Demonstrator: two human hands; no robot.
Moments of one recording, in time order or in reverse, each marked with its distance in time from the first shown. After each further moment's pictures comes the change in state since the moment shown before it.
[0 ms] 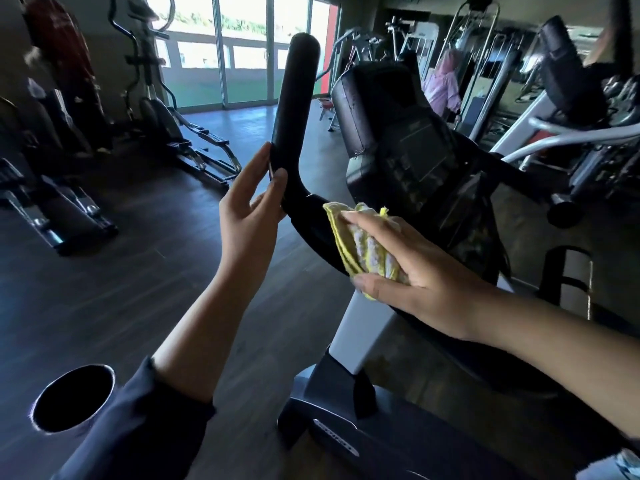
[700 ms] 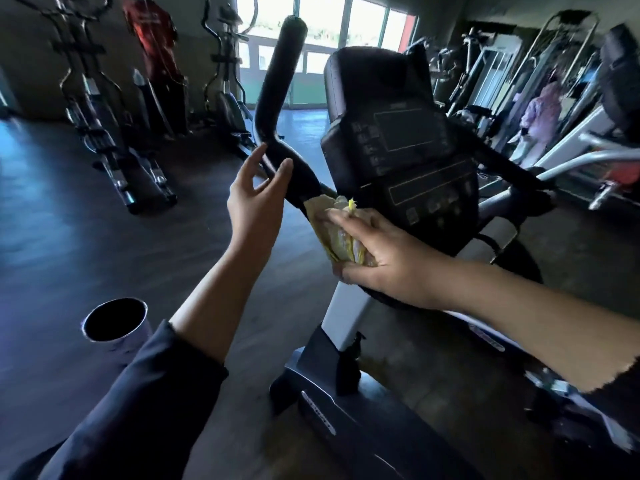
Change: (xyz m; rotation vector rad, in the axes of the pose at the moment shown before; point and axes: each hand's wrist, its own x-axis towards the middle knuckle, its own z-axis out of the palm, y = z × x) left_hand -0.089 -0.018 0.048 0.197 0.303 0.003; right_hand -0.073 0.022 -0.032 -0.064 -0.302 -0.018
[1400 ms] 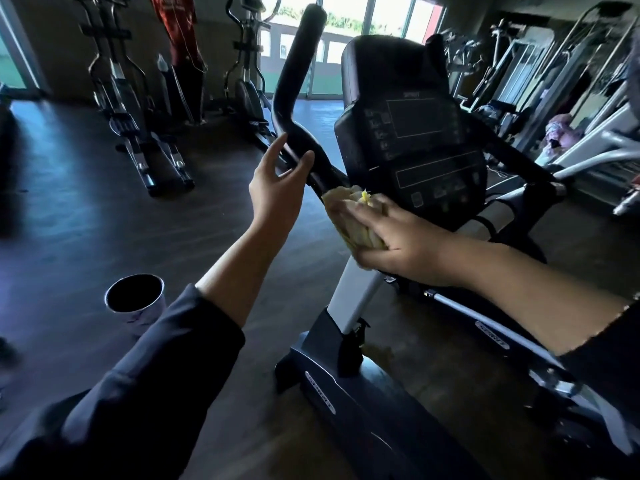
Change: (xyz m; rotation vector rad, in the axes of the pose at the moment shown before) left_hand -0.022 0.007 0.001 0.115 0.042 -0.006; right_hand -0.013 0.007 -0.007 -0.151 -0.097 -0.032
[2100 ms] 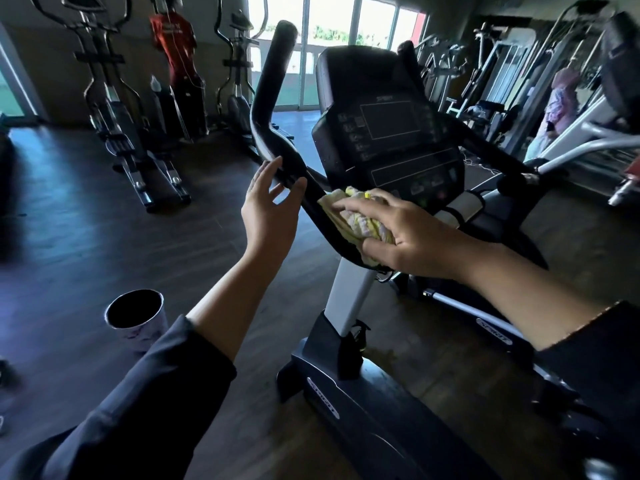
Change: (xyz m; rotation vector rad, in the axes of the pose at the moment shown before) left_hand -0.046 0.005 0.008 0.108 0.013 0.080; right_hand -0.037 0.007 -0.009 0.139 0.168 -0.089
